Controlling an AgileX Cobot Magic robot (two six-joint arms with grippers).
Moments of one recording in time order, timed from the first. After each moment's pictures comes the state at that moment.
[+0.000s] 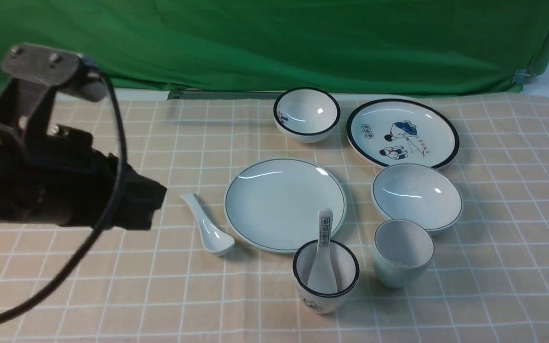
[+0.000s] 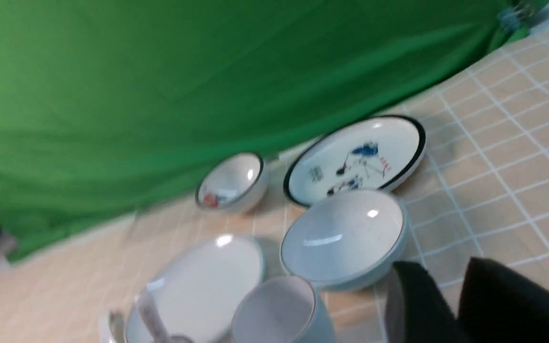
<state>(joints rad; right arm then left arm) 0.14 0.22 -0.29 0.26 0.26 0.17 -0.28 1.10 -0.87 -0.51 0.73 0.50</state>
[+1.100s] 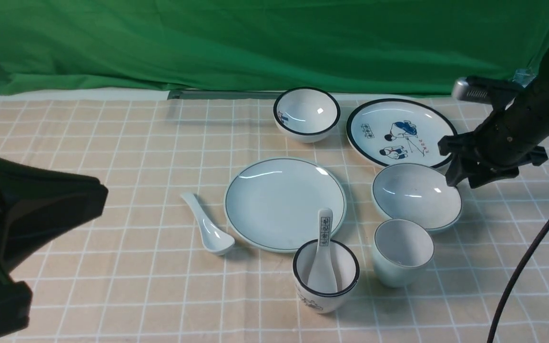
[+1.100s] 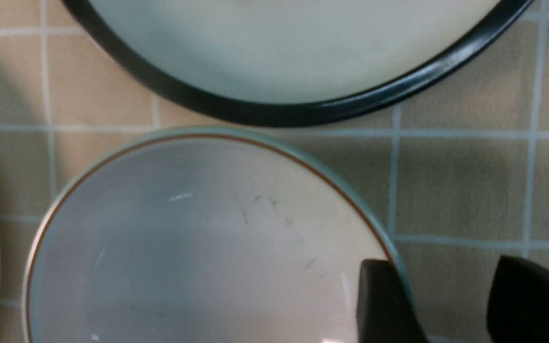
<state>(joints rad) 0.05 2.02 -1.53 0.22 0.77 -0.08 -0.30 0.69 -0.88 -0.51 0.86 0.56</state>
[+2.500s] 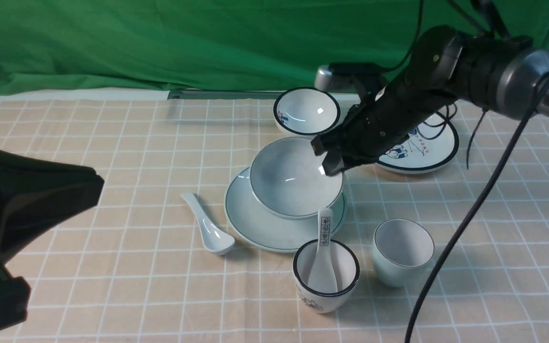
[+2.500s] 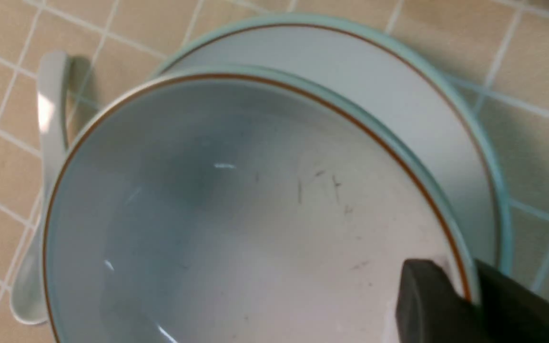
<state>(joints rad) 0.39 2.09 -1.70 0.40 0.72 -0.22 -0.30 0.69 -0.88 -0.50 0.82 0.60</state>
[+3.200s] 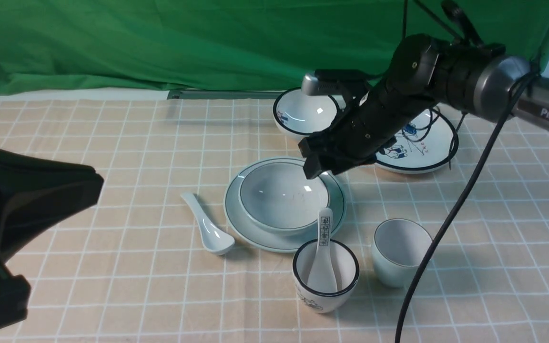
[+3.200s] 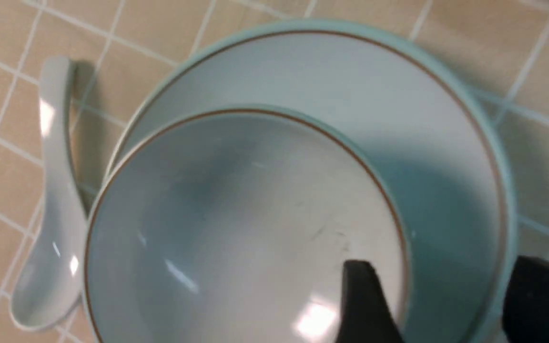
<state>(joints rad) 0.41 2.09 -1.77 0.31 0.77 -0.17 -0.30 0.69 -0.88 -0.50 0.82 0.60</state>
